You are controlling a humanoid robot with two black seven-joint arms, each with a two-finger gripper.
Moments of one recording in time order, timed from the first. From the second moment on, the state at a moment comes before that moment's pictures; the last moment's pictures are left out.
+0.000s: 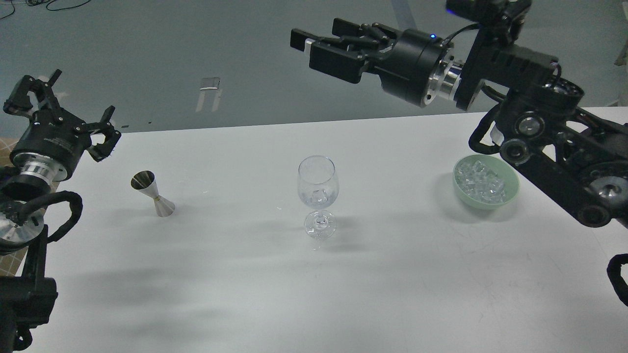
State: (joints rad) left arm -0.24 0.32 -1.73 -1.38 0.48 -0.07 0.23; right arm 0.85 -0.34 0.96 1.58 -1.63 0.30 -0.02
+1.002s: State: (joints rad) left arm -0.24 0.32 -1.66 -1.36 0.48 -0.29 -0.01; right arm 0.77 -0.13 1.43 0.79 -0.32 0.30 -0.02
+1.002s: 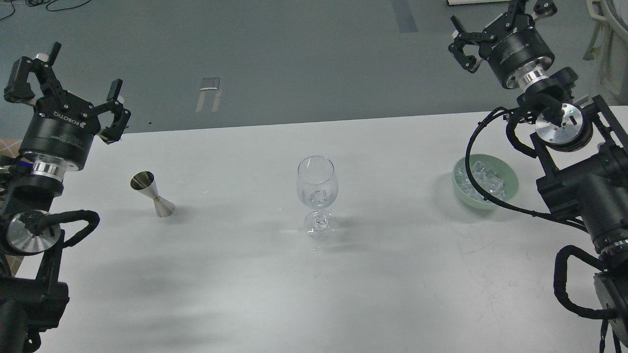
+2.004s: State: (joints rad) left arm -0.53 0.30 -1.61 -0.98 0.48 -0.25 0.08; right arm 0.75 -0.10 1.47 0.72 -0.23 0.34 0.00
